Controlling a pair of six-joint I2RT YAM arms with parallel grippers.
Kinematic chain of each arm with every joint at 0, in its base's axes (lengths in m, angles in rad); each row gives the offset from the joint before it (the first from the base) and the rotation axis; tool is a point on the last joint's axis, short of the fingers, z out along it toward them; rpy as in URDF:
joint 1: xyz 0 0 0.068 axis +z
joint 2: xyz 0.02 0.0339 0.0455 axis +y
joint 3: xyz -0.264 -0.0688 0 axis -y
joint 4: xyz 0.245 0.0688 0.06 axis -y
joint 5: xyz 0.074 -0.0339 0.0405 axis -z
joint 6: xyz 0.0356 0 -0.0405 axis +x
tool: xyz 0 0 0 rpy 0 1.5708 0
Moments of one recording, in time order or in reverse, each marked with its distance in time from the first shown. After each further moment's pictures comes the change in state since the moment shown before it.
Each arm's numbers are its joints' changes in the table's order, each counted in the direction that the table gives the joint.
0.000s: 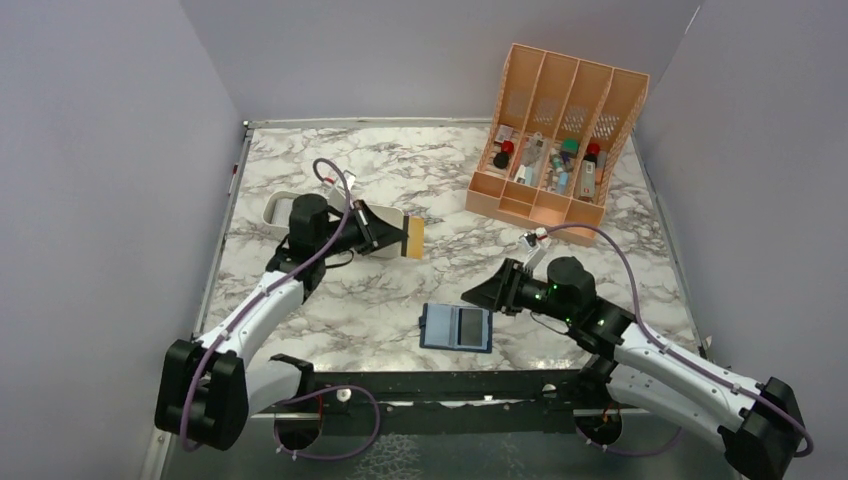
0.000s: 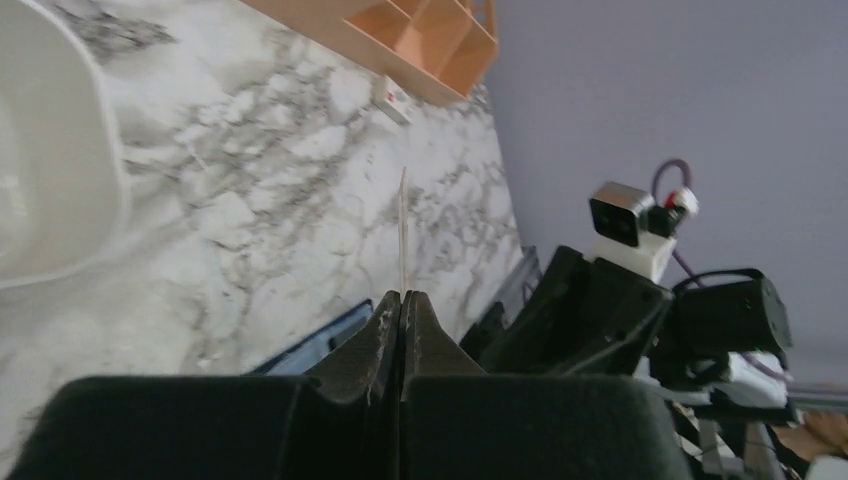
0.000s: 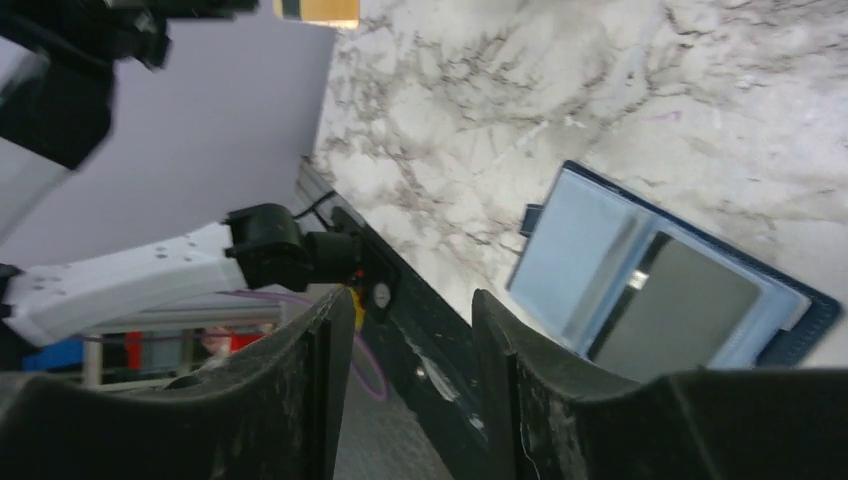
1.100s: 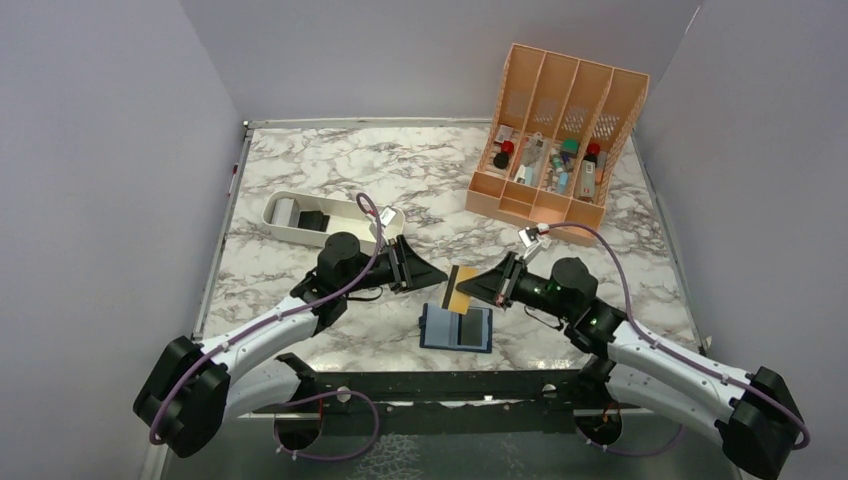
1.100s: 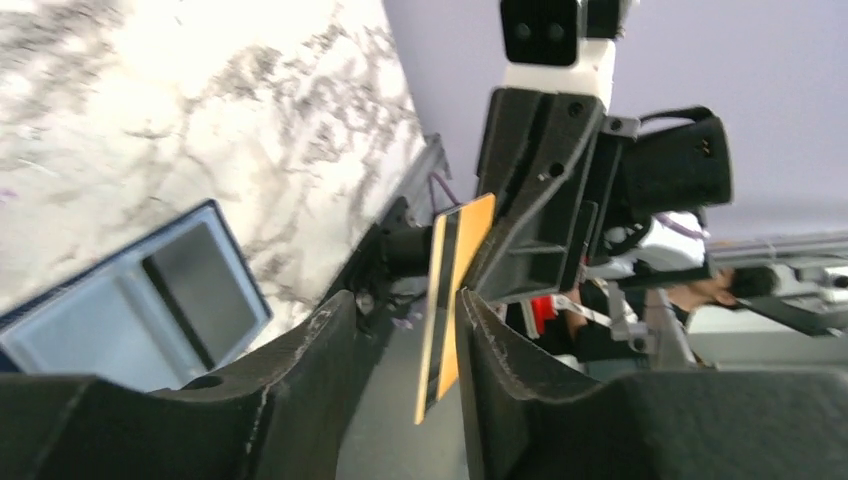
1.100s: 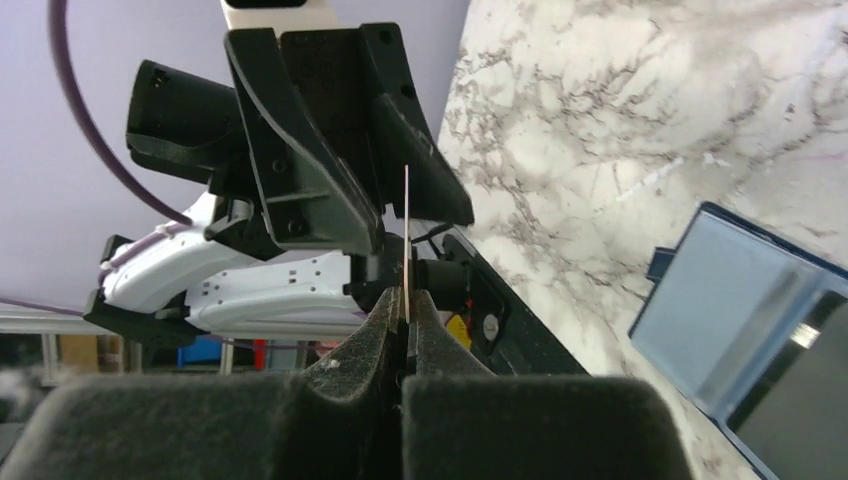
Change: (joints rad) left arm -0.383 -0.077 -0.203 0.321 -0.040 -0.294; right arm 0.000 0.087 -0.041 0.363 -0.051 0.233
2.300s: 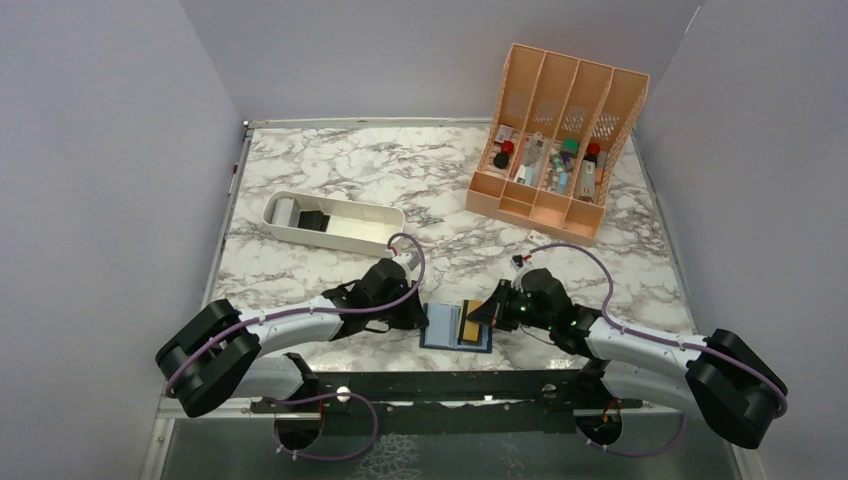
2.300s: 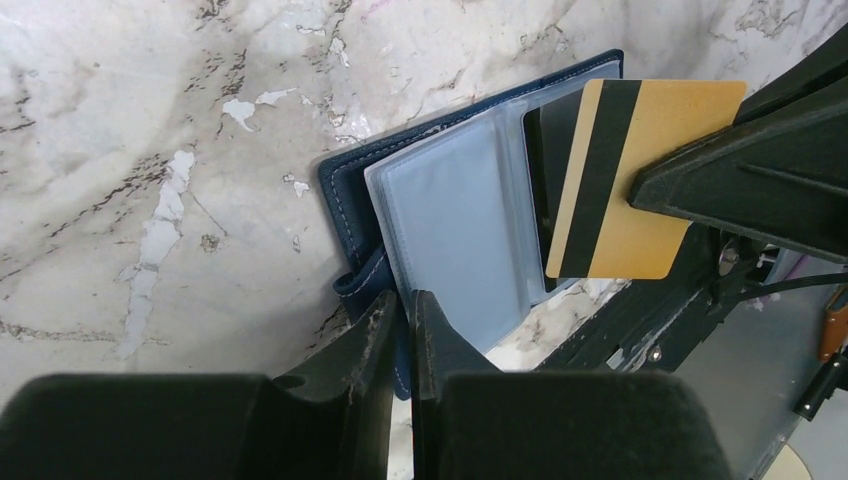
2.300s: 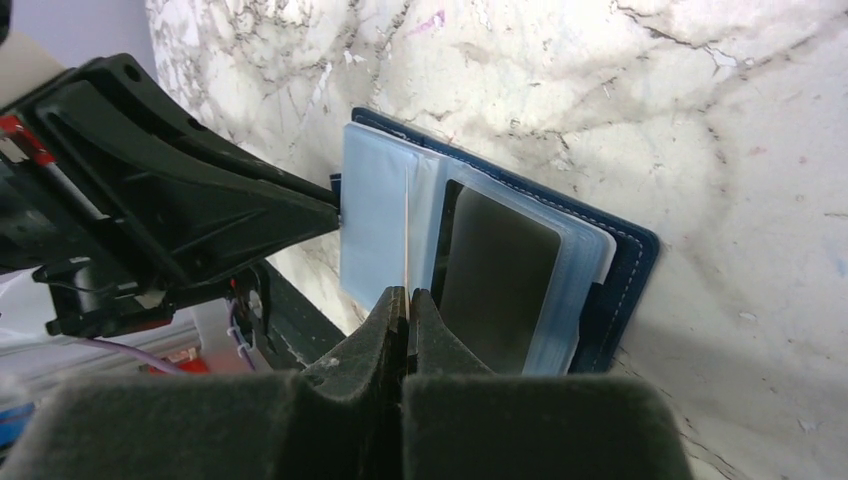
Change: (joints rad) left arm -0.219 0.193 -0.013 -0.436 -0.435 0.410; right arm 0.001 0.209 -0.134 -0.138 0.102 -0.182
